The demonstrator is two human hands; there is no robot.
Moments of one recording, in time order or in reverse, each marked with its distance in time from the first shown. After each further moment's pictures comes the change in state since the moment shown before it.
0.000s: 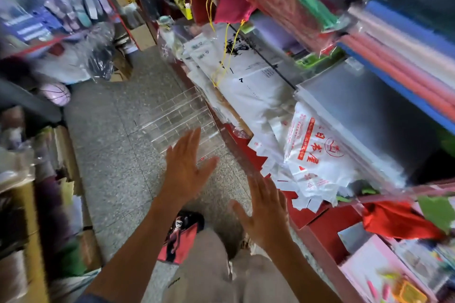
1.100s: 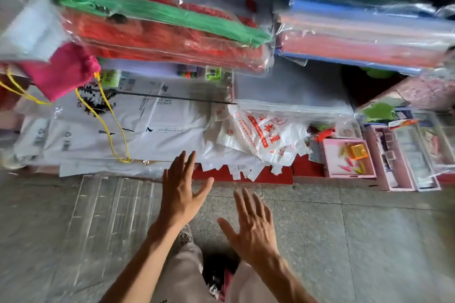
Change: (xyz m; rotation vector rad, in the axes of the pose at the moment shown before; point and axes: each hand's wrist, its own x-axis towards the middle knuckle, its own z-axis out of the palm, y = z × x) left_hand 0.262 -0.051 0.070 -0.143 -0.595 0.660; right_hand 0.172 -0.132 0.039 0.207 0.037 0.963
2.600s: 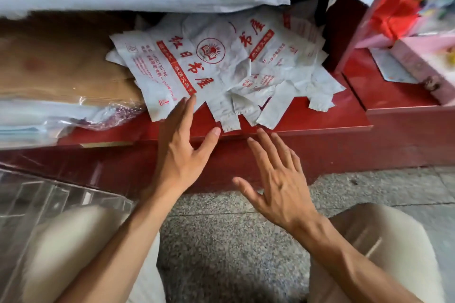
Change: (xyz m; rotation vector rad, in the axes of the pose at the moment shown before) left_hand 0.043 -0.207 0.429 -0.113 0.308 0.337; right_hand 0.213 0.257 0.404 -0.106 0.554 -0.248
